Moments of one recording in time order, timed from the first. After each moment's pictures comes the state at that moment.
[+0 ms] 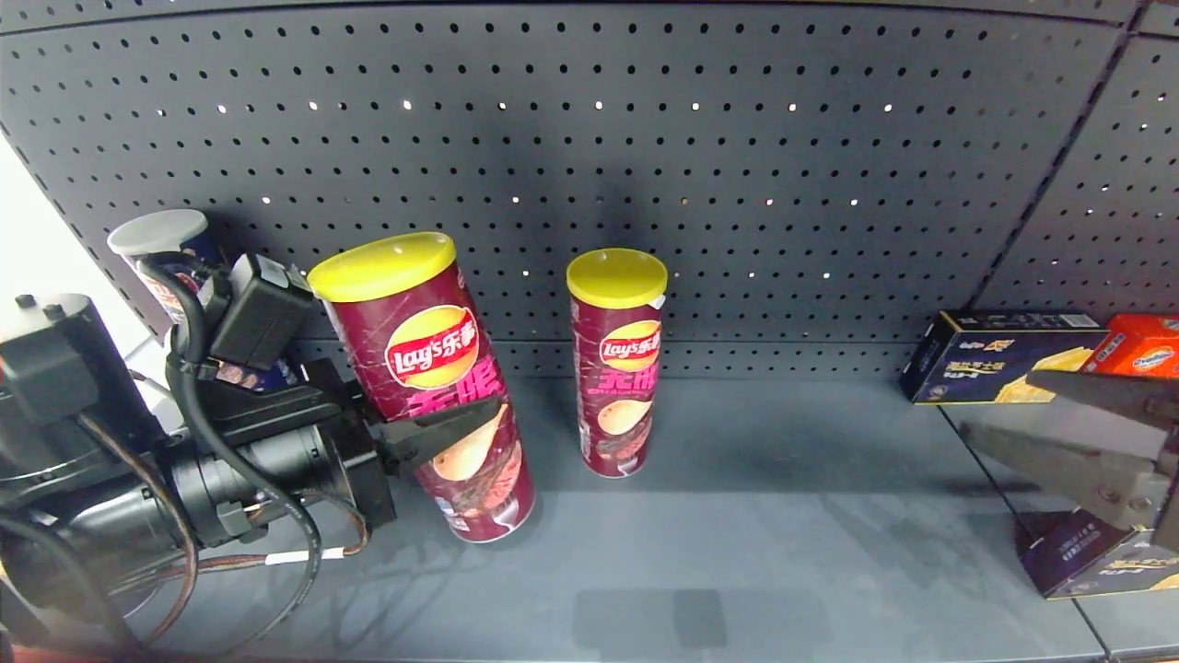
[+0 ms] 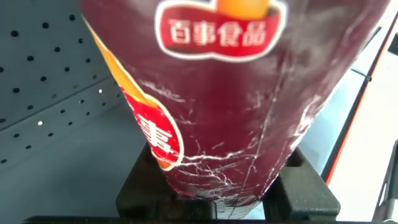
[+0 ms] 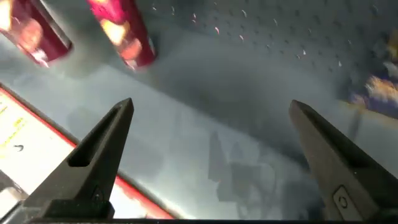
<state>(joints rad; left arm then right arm) -0.38 1.44 -0.53 -0.86 -0.50 0.00 0.42 1.05 -0.69 -0.20 0.15 -0.03</state>
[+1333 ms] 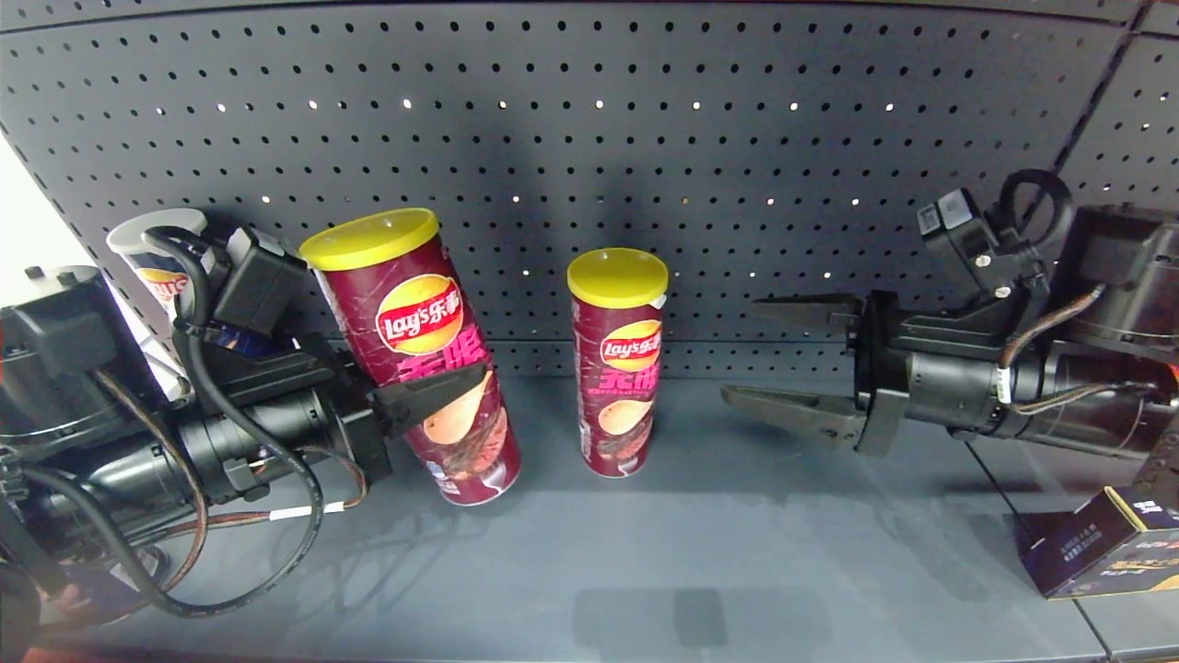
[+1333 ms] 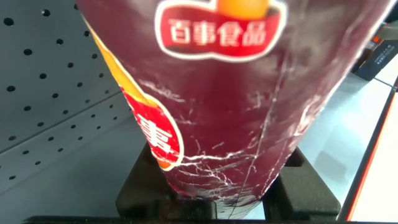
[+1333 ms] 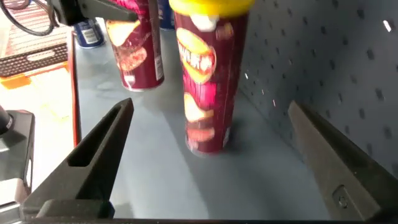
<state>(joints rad) -0.31 1.48 -0.58 -0.87 -0.52 0.00 0.48 1.58 -0.86 -0.69 0.68 -0.22</state>
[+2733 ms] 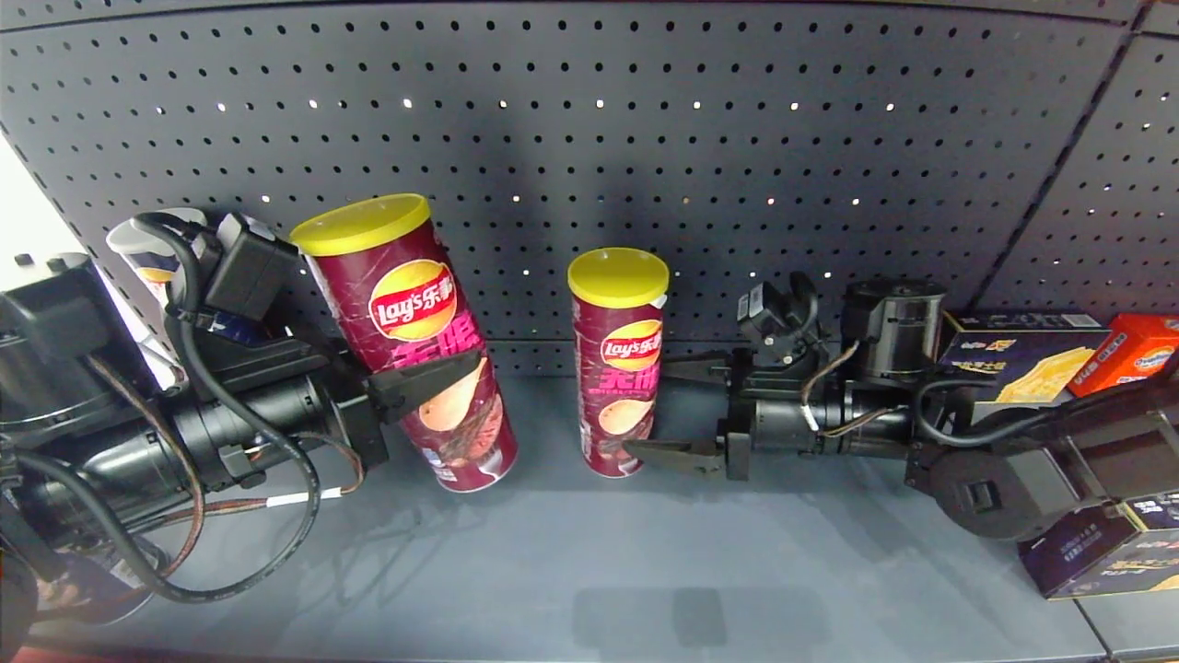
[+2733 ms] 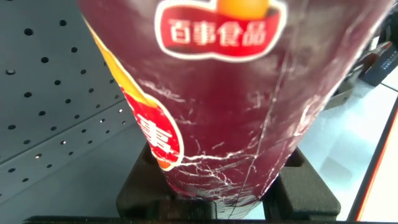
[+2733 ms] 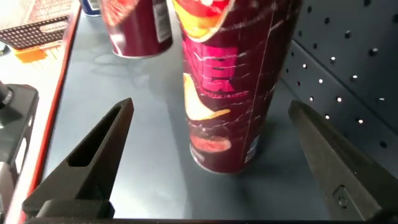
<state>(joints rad) -0.29 1.48 -0.60 -0.86 -0.52 0.00 0.54 1.91 -0.99 -0.77 0.74 -0.24</state>
